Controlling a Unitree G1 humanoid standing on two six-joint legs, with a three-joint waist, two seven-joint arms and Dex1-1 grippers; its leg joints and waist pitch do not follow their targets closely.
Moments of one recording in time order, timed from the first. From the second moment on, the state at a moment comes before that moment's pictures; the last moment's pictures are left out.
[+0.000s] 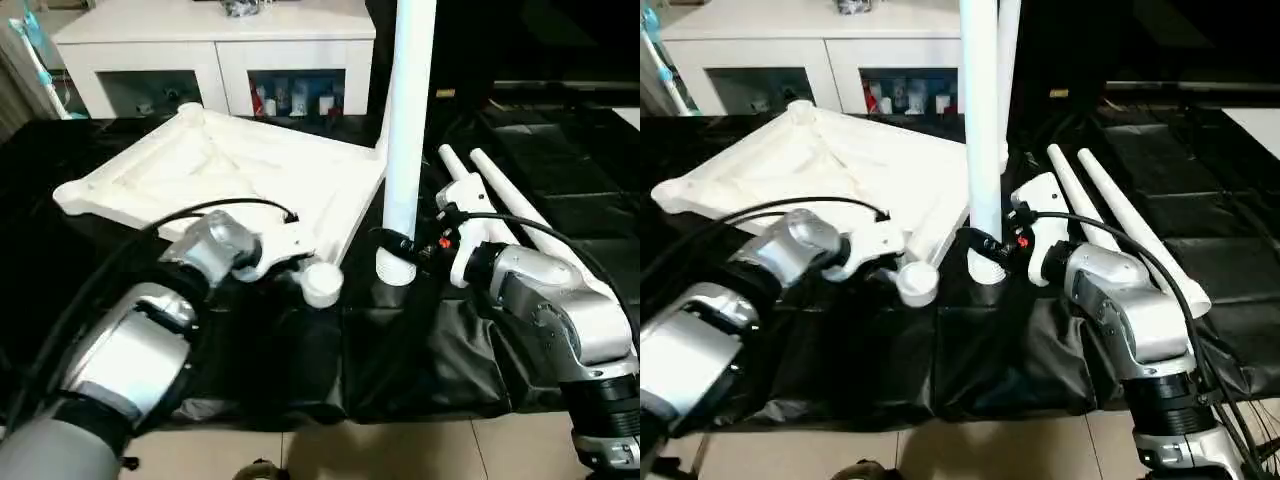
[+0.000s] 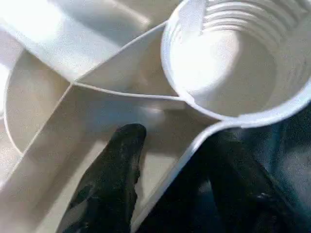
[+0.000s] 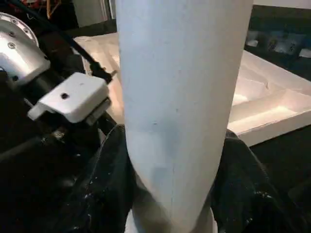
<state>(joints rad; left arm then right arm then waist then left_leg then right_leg) -1.02 0.26 -0.45 1.20 0.28 0.02 -0.97 -0.43 -0.40 0.07 -0.04 0.35 0.58 0.66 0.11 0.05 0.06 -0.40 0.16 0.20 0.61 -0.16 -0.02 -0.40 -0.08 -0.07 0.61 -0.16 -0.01</state>
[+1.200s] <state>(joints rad) -0.80 0.25 -0.32 0.79 0.19 0.24 -0.83 -0.42 -0.34 0.04 -0.04 0.36 0.59 0.61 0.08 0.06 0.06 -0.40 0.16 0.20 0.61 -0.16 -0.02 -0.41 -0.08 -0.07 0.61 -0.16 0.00</state>
